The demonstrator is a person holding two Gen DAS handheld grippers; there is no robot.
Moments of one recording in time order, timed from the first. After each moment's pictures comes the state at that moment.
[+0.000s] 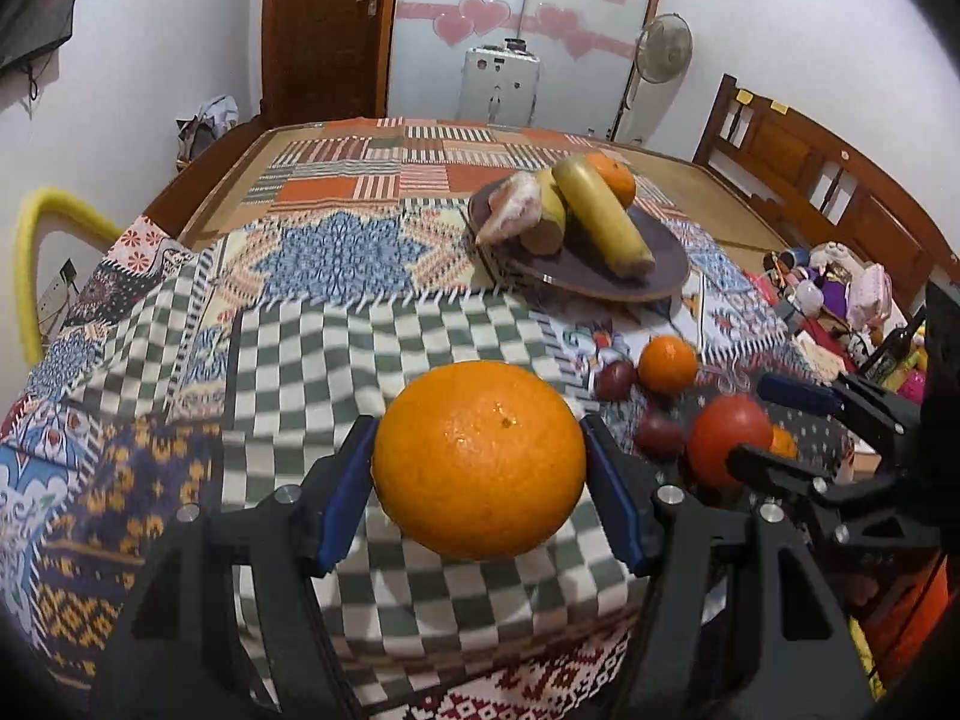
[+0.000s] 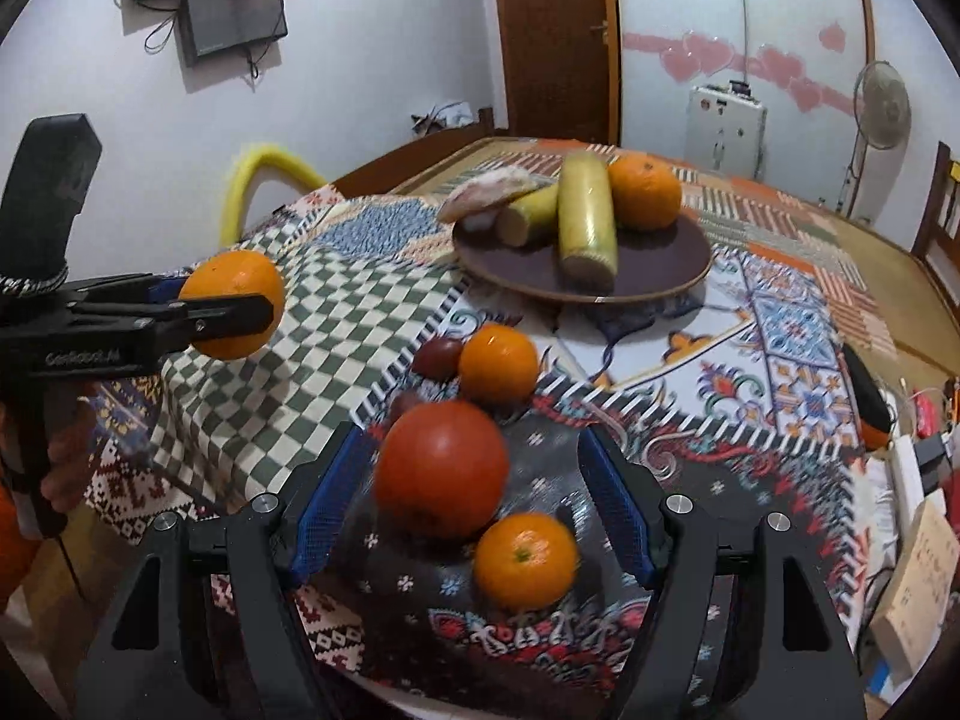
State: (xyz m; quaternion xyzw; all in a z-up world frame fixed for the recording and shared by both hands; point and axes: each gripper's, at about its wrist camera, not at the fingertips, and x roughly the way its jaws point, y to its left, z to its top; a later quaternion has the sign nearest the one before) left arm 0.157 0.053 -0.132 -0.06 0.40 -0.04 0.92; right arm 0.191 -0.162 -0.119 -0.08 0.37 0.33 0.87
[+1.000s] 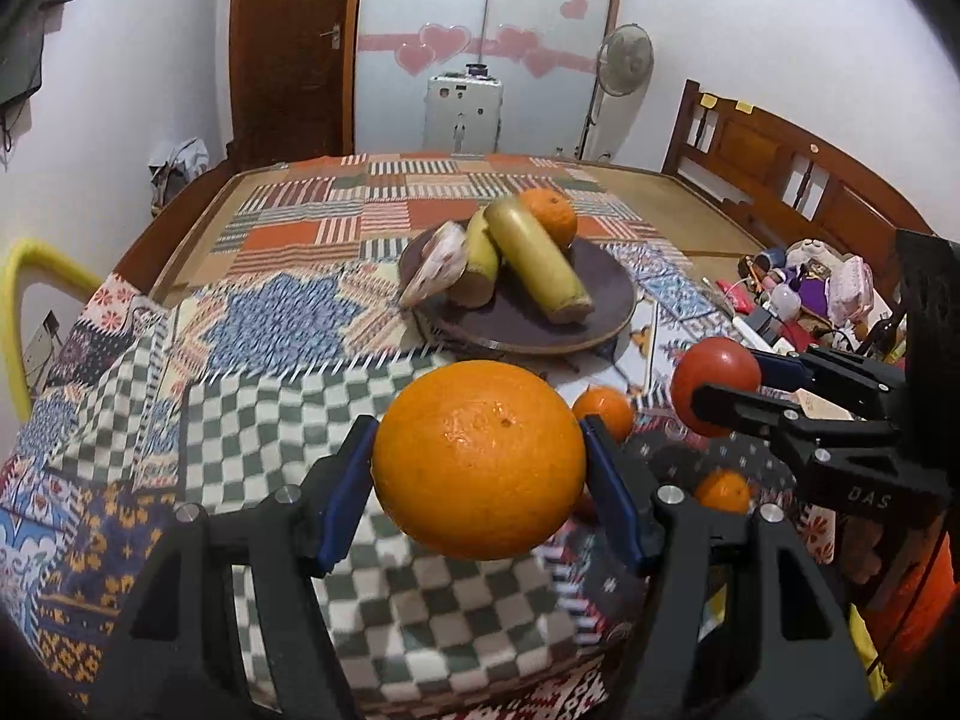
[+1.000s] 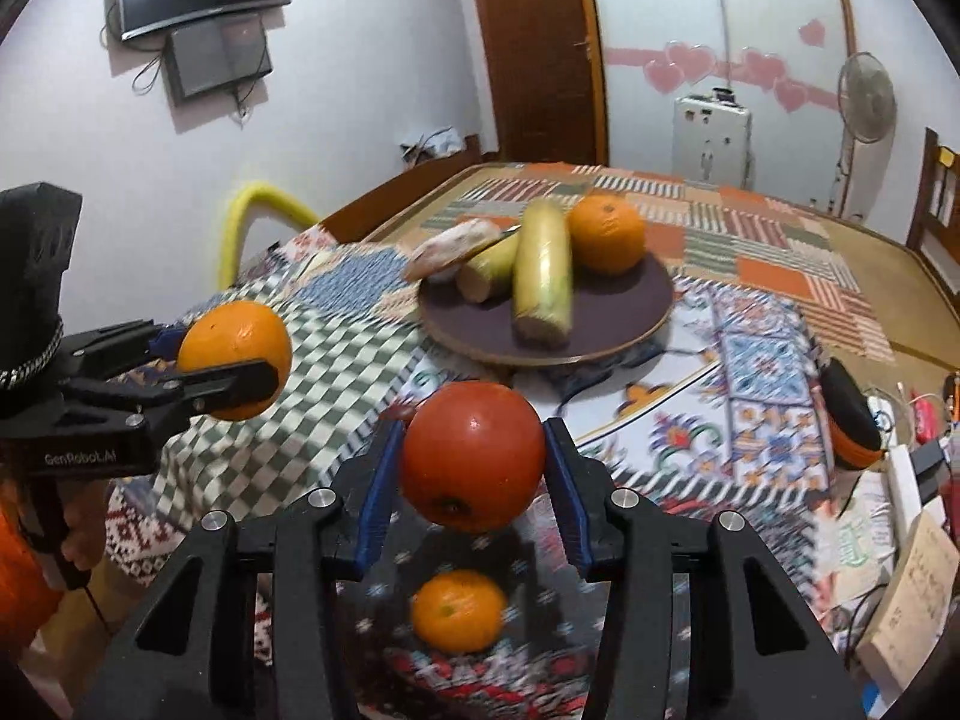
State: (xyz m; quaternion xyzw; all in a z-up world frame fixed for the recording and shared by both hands) left arm 0.183 0.011 -0.106 -0.03 0.36 -0.07 0.93; right arm 0.220 -0.188 -0.089 -0.04 0.34 0.31 0.89
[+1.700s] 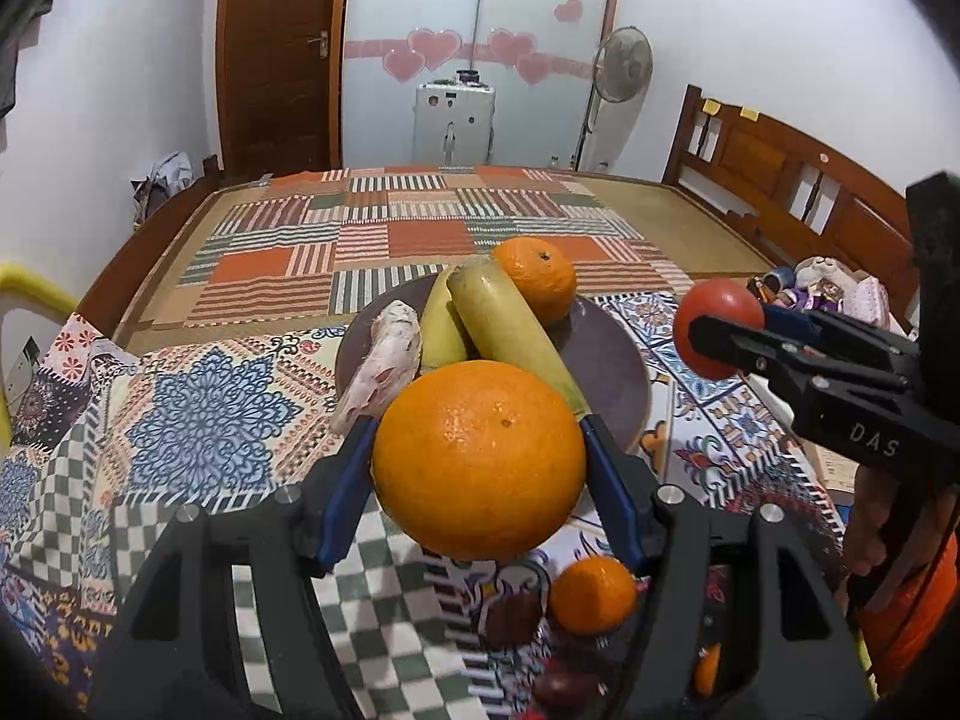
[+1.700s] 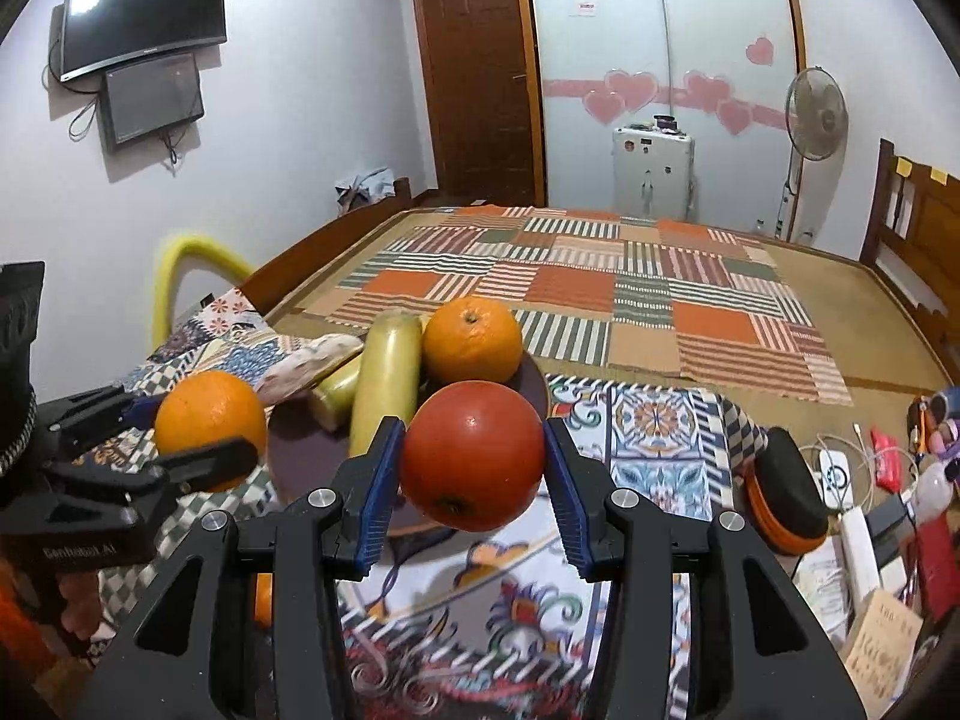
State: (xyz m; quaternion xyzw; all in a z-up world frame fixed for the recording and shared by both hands) left arm 0.283 -0.019 -0.112 -0.03 0.36 -0.07 0.93; right arm 0.304 -0.200 -0.073 -0.04 0.31 0.26 0.91
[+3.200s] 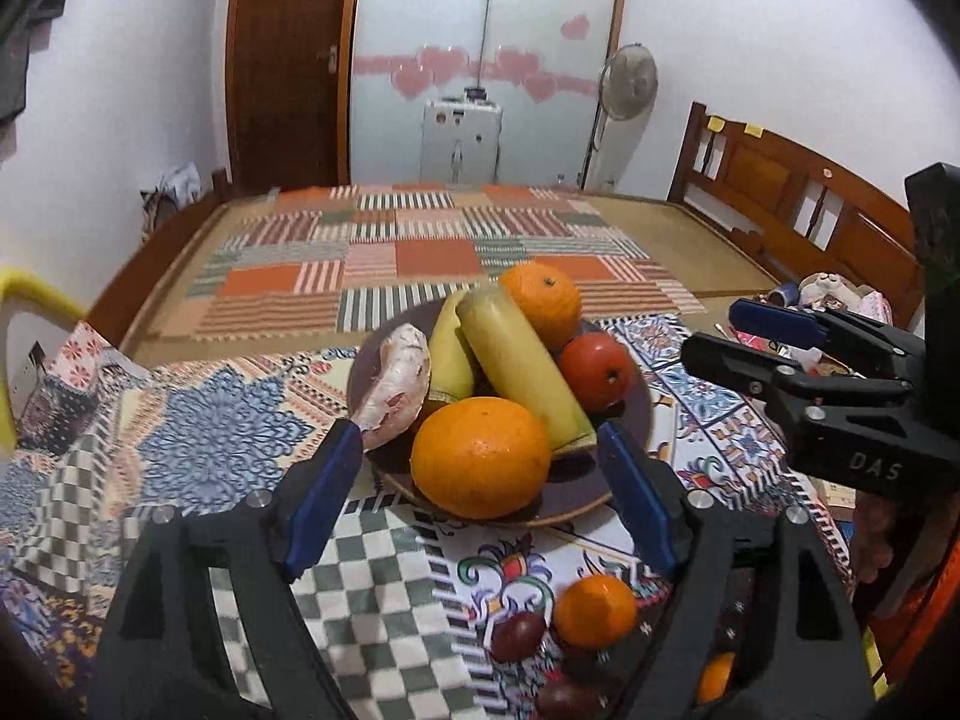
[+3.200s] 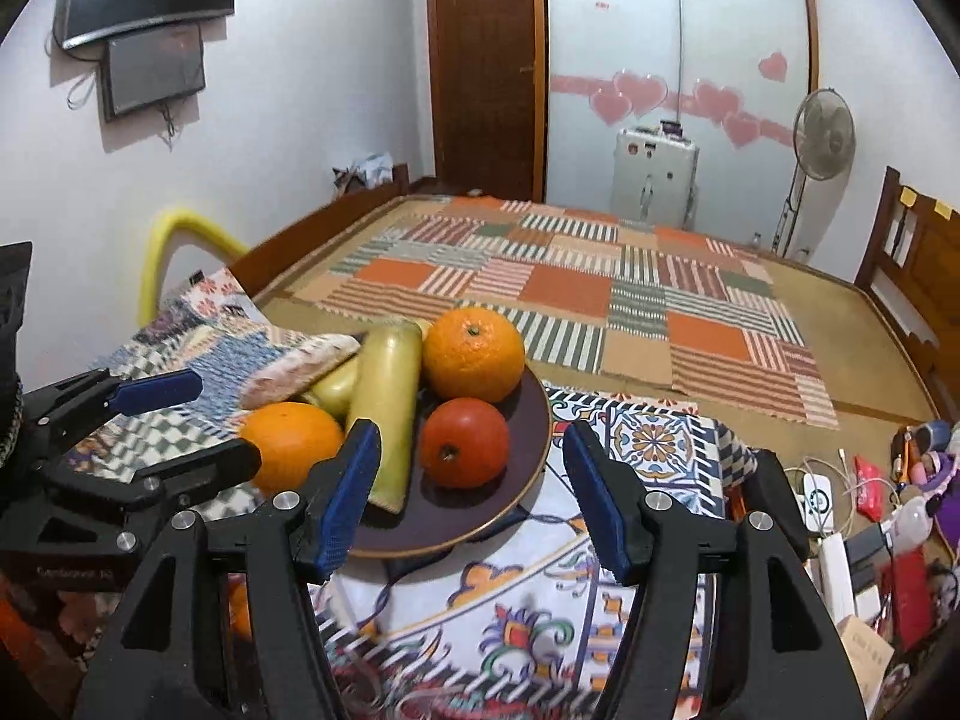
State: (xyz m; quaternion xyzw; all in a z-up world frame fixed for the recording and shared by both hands) left arm 0.271 -0.021 -0.097 -0.03 0.33 -0.06 0.94; right arm 0.289 -0.190 -0.050 -0.07 0.31 0.25 0.92
